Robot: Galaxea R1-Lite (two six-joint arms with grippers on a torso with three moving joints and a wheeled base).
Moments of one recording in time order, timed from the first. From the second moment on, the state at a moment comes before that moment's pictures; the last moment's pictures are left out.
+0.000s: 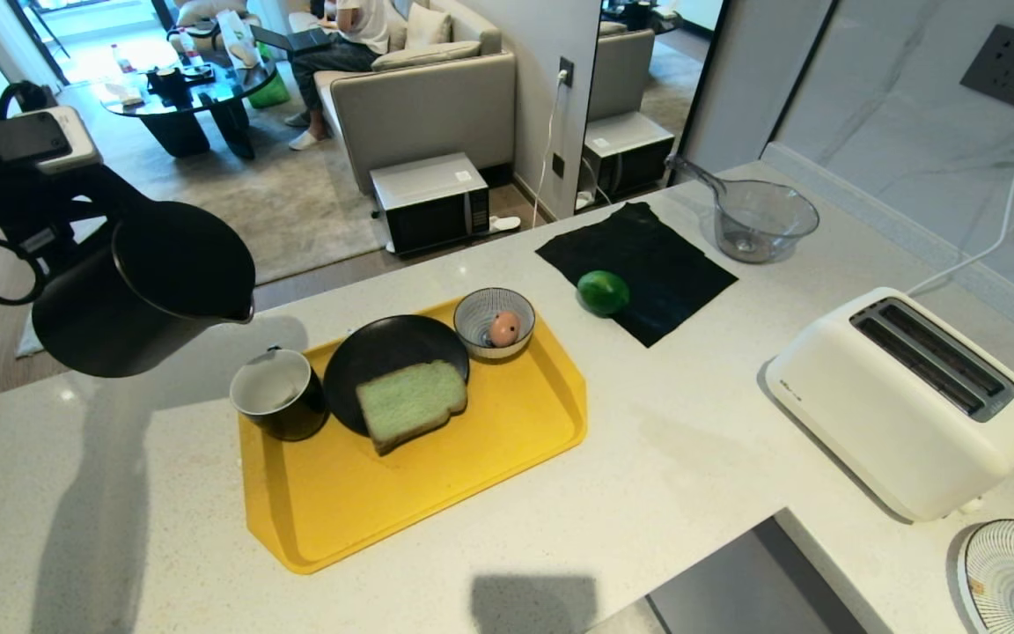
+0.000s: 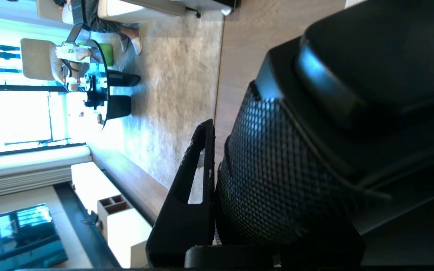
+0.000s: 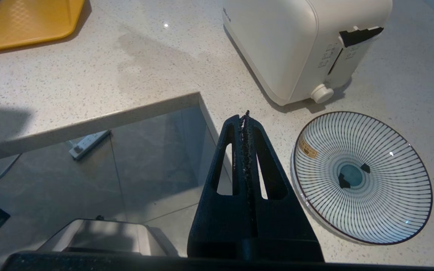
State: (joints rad) left arm 0.34 1.82 -1.82 0.25 -0.41 1.27; right arm 0.01 0.00 -0.01 0.02 0.00 -0.04
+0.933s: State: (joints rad) left arm 0.28 1.82 -1.86 0.33 -0.26 1.43; right arm 0.01 0.00 -0.01 0.02 0.00 -0.04
